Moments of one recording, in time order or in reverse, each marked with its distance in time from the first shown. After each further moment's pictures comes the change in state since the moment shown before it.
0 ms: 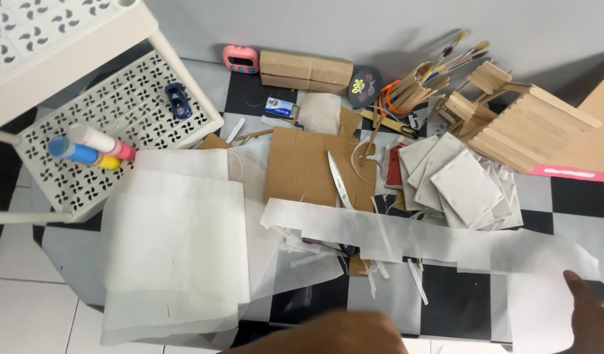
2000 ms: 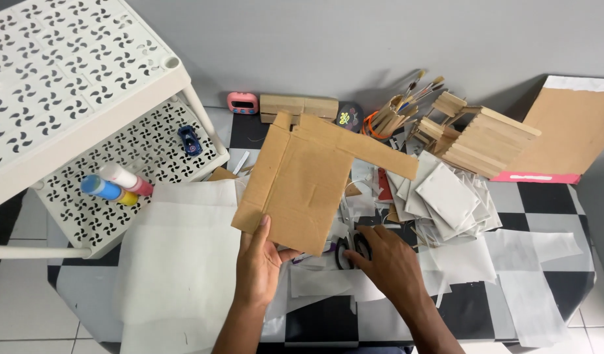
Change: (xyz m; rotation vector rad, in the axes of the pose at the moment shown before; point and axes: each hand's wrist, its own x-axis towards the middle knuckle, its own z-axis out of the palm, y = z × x) left_hand -0.007 0.017 -0.095 -0.638 1.323 -0.495; right_hand -0.250 -0.227 0.028 -0.158 -0.526 -1.049
